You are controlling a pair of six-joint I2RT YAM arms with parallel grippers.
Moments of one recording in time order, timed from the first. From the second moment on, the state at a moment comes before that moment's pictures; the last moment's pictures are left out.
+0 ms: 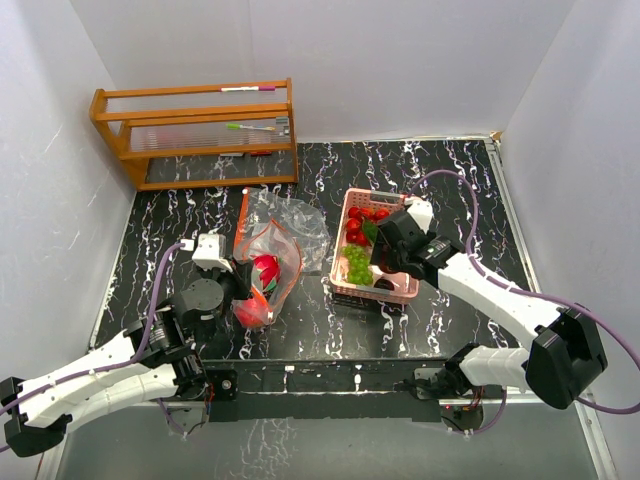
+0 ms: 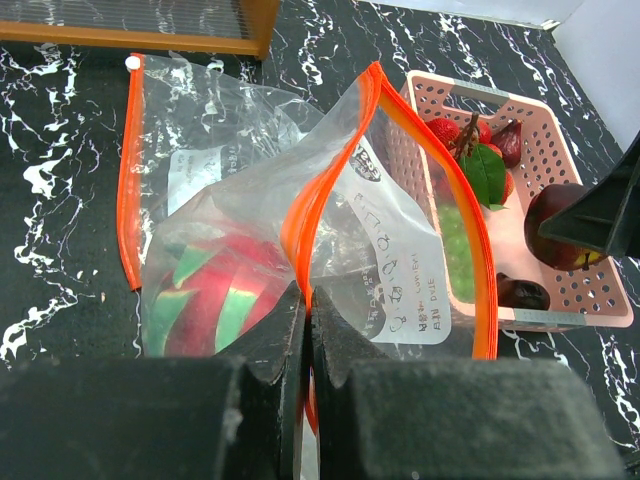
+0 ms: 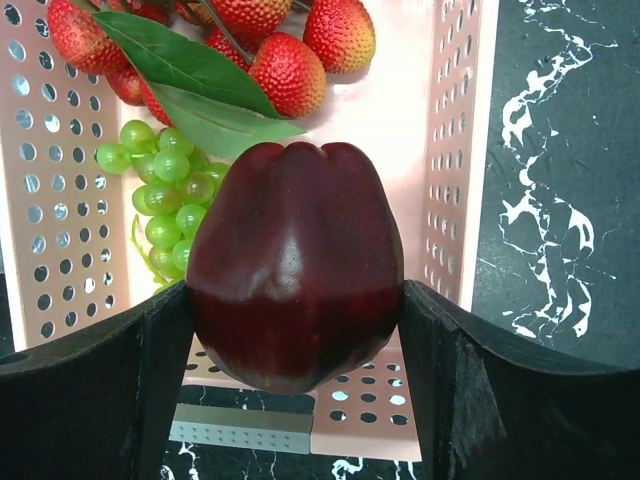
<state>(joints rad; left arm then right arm) -1.08 0.55 0.59 -0.34 -0.78 -0.49 0.62 1.23 0.88 -0.61 0.41 0.71</state>
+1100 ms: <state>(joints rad) -1.08 0.59 0.59 -0.32 -0.77 -0.49 0.95 1.25 1.11 -0.20 -0.02 0.55</state>
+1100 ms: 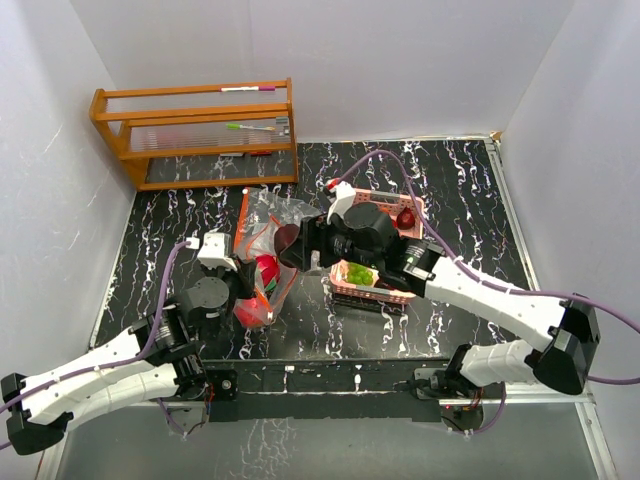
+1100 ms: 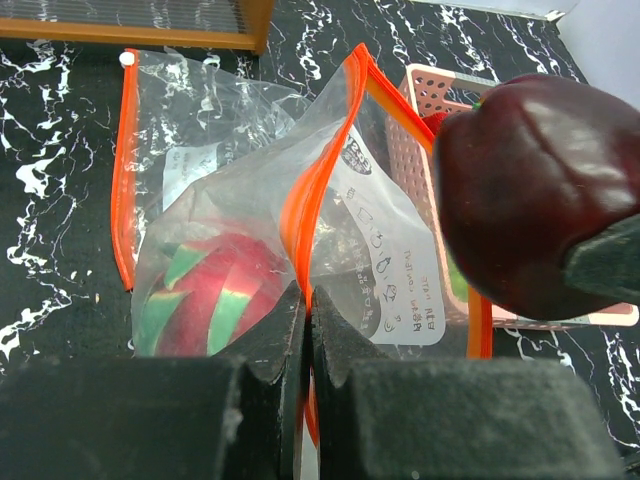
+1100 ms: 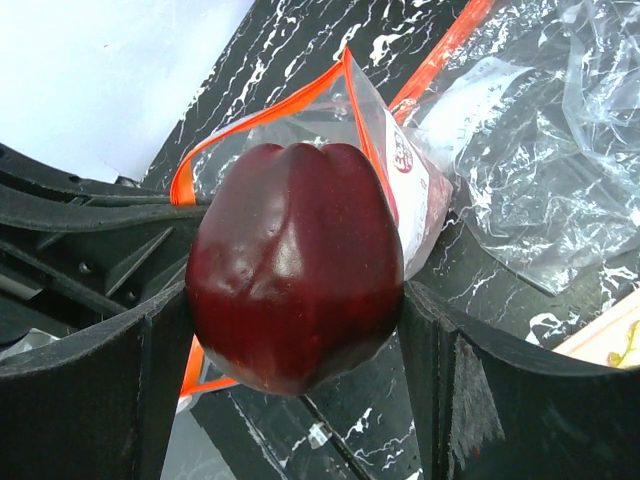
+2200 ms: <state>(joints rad) -1.08 0.58 0.59 -0.31 -0.77 -0.49 1.02 1.41 1.31 -0.30 0.10 0.56</state>
